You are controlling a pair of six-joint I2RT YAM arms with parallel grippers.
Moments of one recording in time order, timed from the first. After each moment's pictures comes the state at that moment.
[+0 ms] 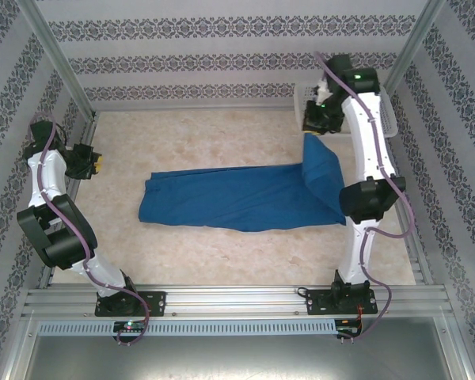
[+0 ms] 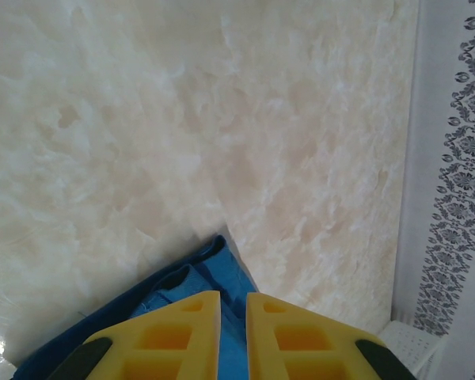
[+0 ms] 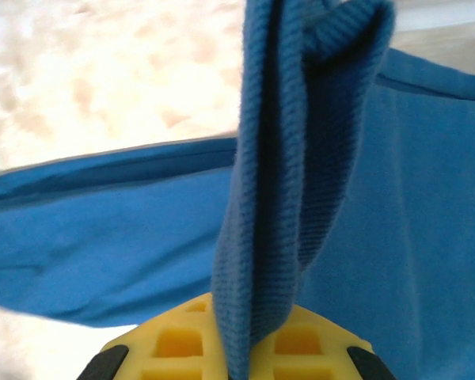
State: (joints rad) left arm 0.54 1.68 1.43 -0.86 0.47 -0.85; right arm 0.13 2.10 2.50 -1.63 -0.29 0.32
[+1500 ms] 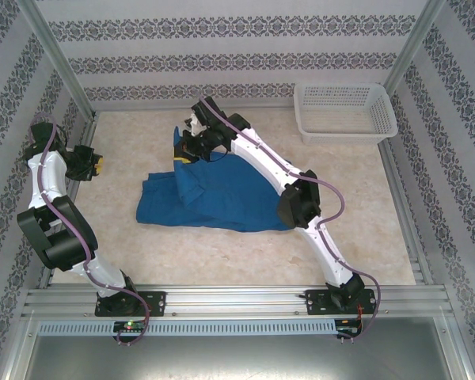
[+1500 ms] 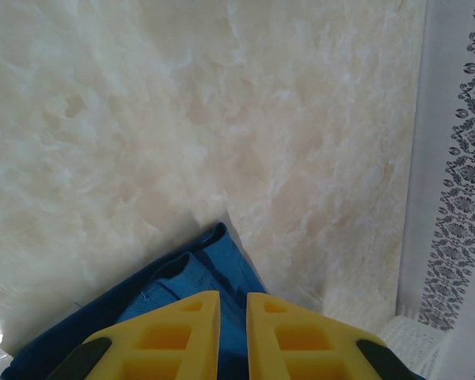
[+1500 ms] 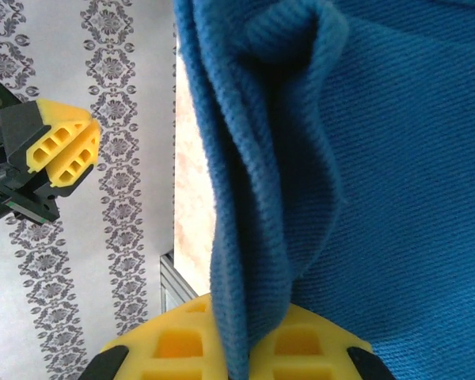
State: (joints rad) left arm 0.54 1.66 1.42 -0.88 0.47 -0.84; right arm 0.71 2.48 2.55 -0.92 -0.66 0.89
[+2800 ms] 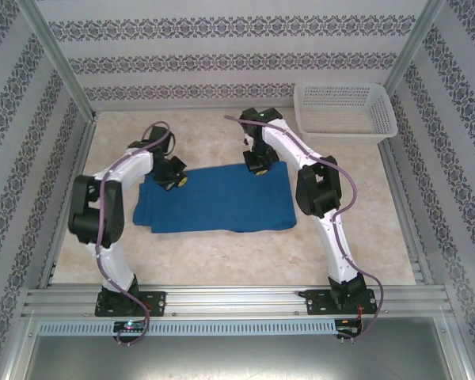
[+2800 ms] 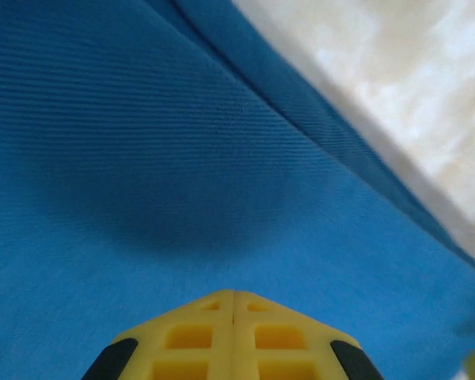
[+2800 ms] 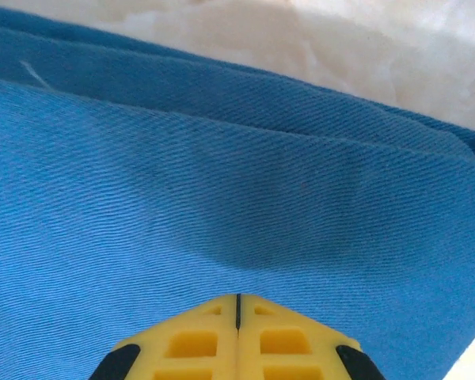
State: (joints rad) left arm -0.15 1.87 1.33 -0.72 0.28 -1.02; right arm 0.45 2.42 2.27 -1.40 -0.03 0.20
